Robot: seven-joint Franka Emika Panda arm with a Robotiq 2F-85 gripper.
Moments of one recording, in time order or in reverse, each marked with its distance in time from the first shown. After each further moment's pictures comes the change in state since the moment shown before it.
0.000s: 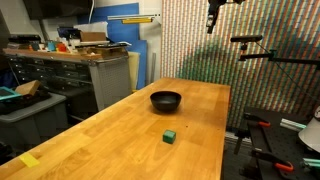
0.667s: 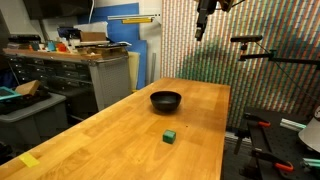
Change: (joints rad) arm -0.018 0.113 0.090 -0.009 -0.011 0.162 -0.006
